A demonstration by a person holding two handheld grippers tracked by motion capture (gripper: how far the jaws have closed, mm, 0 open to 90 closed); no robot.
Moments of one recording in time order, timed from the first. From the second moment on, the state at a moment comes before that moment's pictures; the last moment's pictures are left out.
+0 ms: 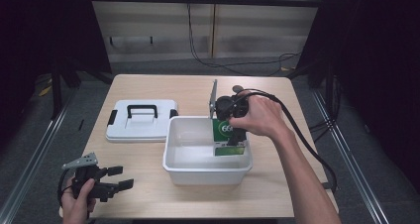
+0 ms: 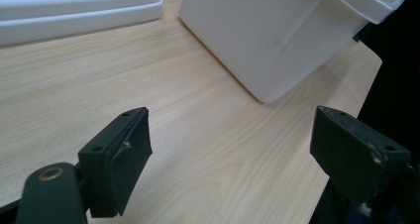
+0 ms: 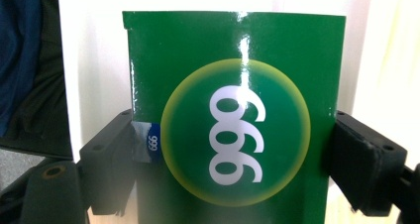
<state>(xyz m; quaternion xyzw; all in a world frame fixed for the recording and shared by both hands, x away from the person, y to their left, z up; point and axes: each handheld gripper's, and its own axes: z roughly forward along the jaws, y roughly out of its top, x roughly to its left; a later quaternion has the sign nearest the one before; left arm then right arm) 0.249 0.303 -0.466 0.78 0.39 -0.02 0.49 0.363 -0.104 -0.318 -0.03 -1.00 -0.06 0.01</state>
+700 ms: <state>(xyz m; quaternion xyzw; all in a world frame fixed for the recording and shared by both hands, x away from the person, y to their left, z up) 0.249 0.303 -0.466 0.78 0.39 -0.02 0.49 0.369 -0.108 -0.364 -0.03 -1.00 -0.05 0.03</state>
